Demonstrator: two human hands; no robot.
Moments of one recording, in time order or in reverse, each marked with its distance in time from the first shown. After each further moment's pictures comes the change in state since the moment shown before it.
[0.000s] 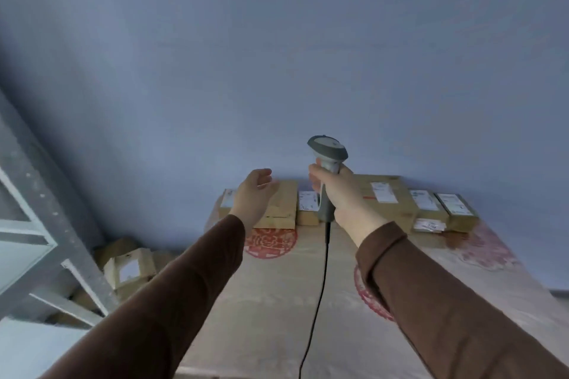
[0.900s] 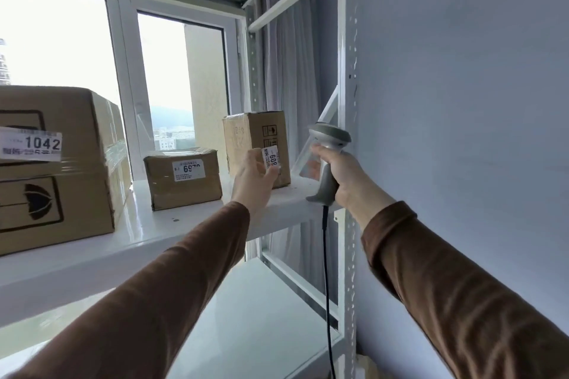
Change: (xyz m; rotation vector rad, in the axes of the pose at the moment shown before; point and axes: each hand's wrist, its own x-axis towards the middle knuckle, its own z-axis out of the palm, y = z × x) left_hand -0.078 0.107 -0.575 0.478 1.008 0.176; right_hand -0.093 -0.173 0.598 0.269 -0.930 -0.029
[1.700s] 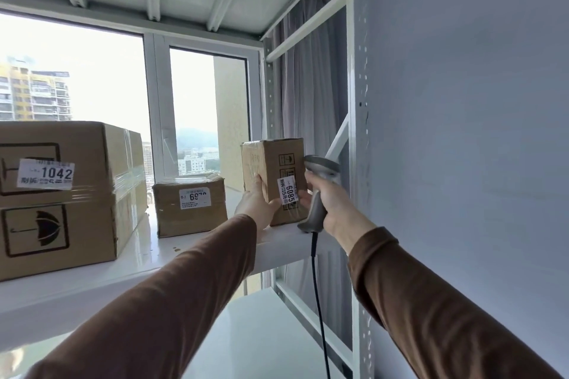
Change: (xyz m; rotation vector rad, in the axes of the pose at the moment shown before) left_hand 0.053 -0.028 0.012 0.365 -0.108 -0.174; right_hand 0.038 0.015 0.020 0.144 -0.113 0.108
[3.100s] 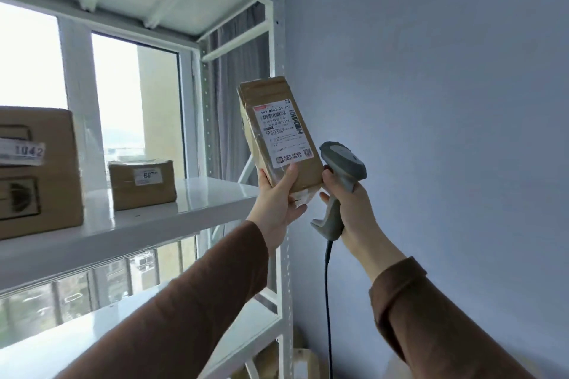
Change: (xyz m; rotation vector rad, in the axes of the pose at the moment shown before) left_hand -0.257 0.144 0.004 -1.254 -0.393 0.060; right_hand -0.275 -0.047 -0.096 -0.161 0.189 -0.488
